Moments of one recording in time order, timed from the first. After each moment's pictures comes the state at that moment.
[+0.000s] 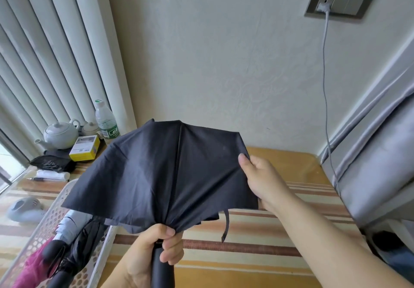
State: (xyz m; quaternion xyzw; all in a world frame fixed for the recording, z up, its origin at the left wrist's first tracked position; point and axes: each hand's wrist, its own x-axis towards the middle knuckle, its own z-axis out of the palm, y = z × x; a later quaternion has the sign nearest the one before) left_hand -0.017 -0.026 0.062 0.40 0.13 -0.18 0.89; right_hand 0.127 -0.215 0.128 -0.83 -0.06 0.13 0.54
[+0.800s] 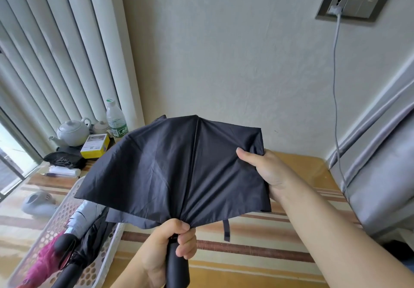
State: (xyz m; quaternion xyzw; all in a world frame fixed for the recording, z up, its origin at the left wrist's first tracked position) left_hand -0.015 -0.039 0.079 0.41 0.15 -0.14 0.89; right_hand 0.135 -0.205 0.153 -0.67 -0.02 0.23 0.71
